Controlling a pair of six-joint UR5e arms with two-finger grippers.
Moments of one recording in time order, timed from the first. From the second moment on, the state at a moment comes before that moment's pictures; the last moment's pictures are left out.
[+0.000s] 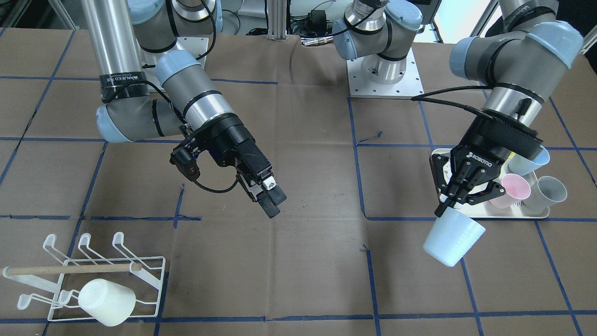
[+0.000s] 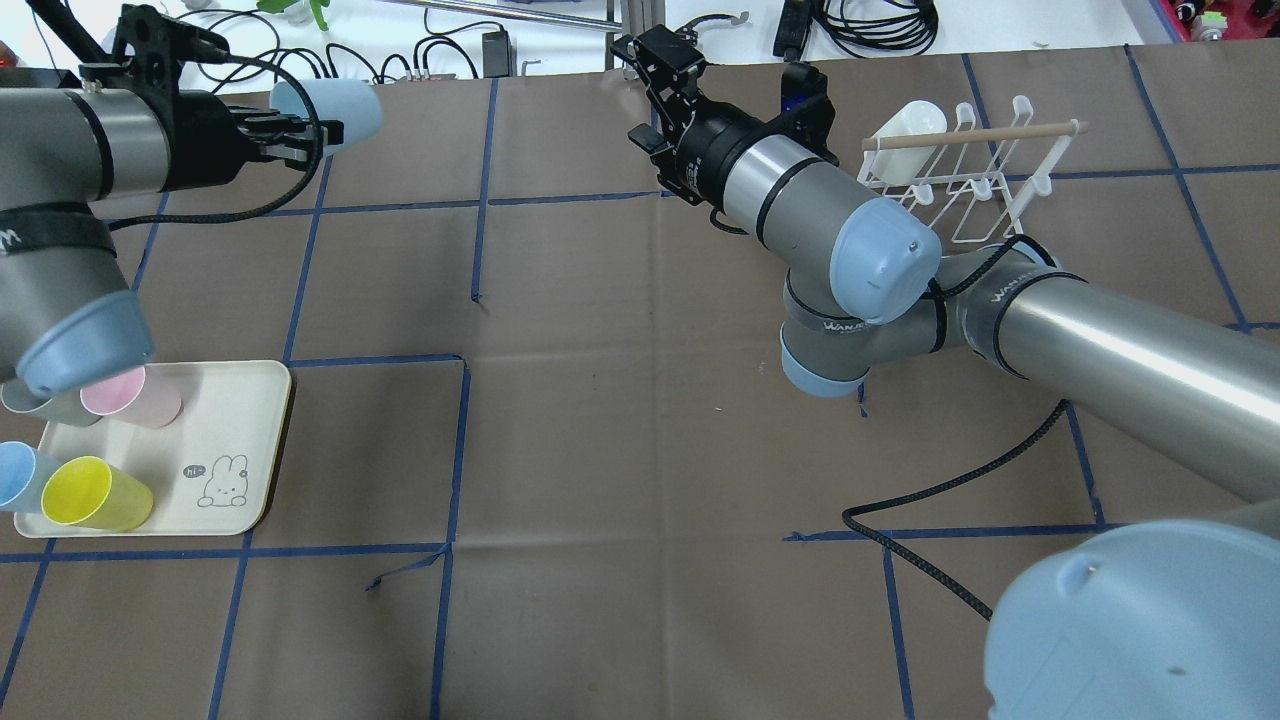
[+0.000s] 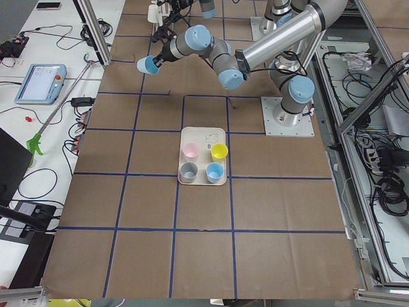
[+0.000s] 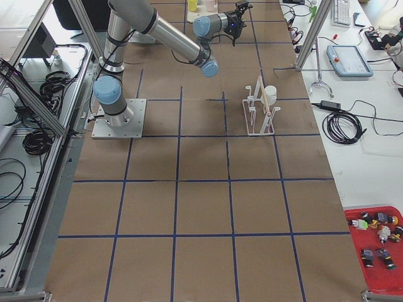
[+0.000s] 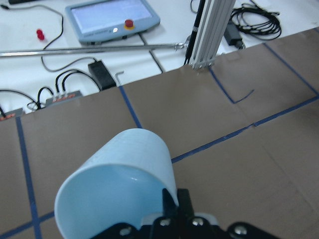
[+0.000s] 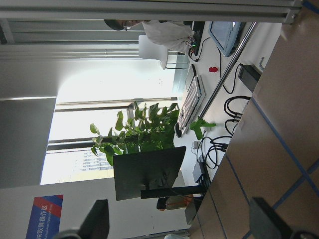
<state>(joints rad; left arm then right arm) -1.22 -1.66 -2.01 -0.38 0.84 0.64 1.77 -1.12 1.89 -3.70 -1.13 1.51</state>
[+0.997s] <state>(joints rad) -1.33 -1.86 -2.18 0.35 0.51 0.53 1.77 -1.13 1.90 -3.69 -1.15 1.51</state>
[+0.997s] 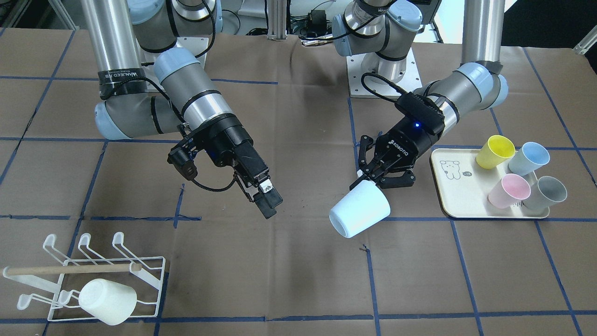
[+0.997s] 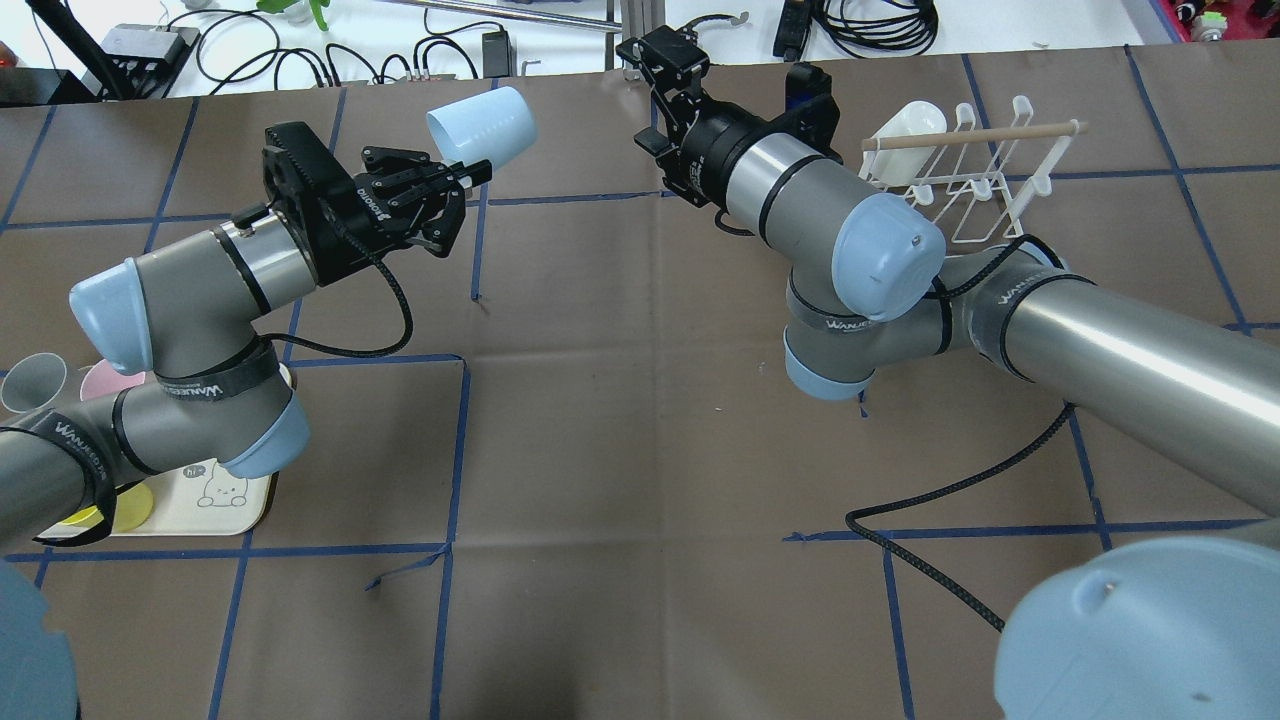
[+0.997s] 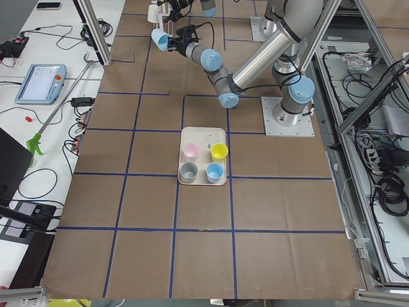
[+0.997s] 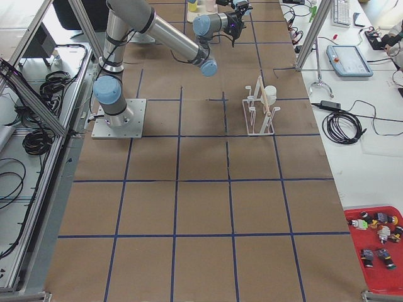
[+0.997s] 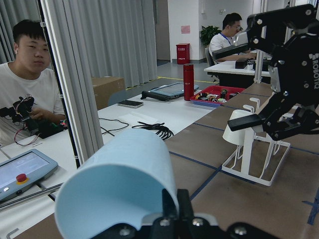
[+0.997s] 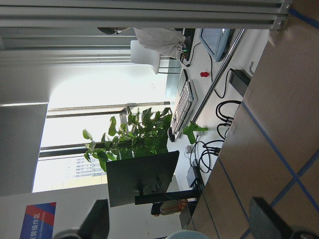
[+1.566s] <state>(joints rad) -1.49 -1.86 -2.18 0.38 0.70 0.44 1.78 -1.12 1.92 -3.73 -1.21 1.51</state>
